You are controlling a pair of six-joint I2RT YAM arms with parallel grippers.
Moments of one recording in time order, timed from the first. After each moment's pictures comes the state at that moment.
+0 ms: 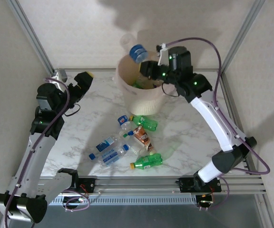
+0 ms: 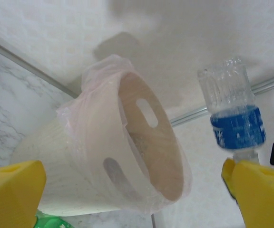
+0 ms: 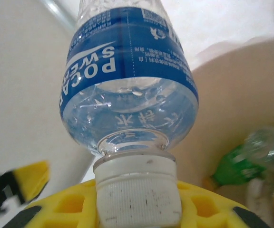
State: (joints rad) left arm -0.09 0.97 1.04 -0.19 0.36 -0.97; right arm 0.58 1.57 1.85 -0.61 -0.22 0.51
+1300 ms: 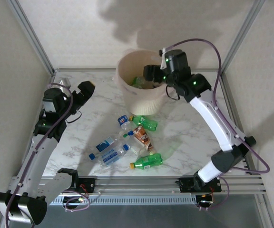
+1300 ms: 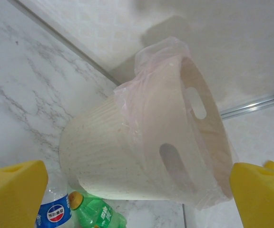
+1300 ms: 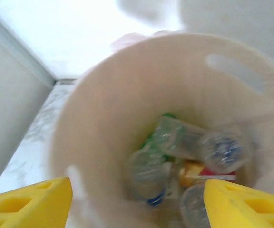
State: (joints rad) left arm -0.09 0.96 0.95 -0.27 0.29 -0.92; right arm 0.65 1.55 1.84 -0.78 0.09 0.37
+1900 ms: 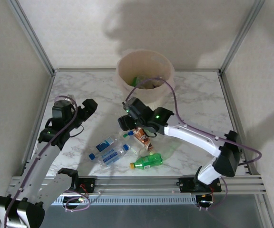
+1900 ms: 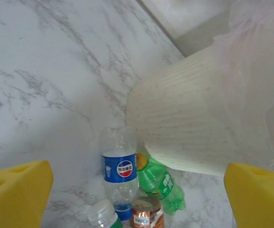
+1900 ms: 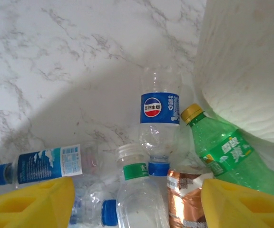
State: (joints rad) left arm -0.14 0.87 0.78 -0.44 0.17 -0.89; right arm 1.05 1.57 1.41 -0.69 0.22 0.42
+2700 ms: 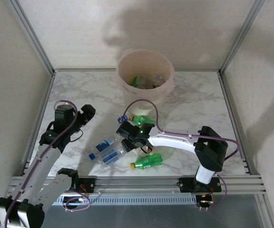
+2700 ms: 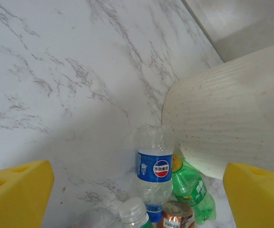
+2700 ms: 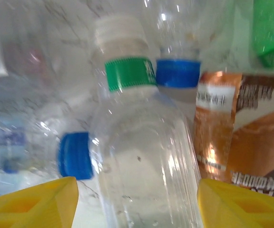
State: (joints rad) left arm -0.14 0.84 0.72 -0.50 0.07 -0.92; right arm 1.16 1.71 1.19 -0.70 0.21 0.48
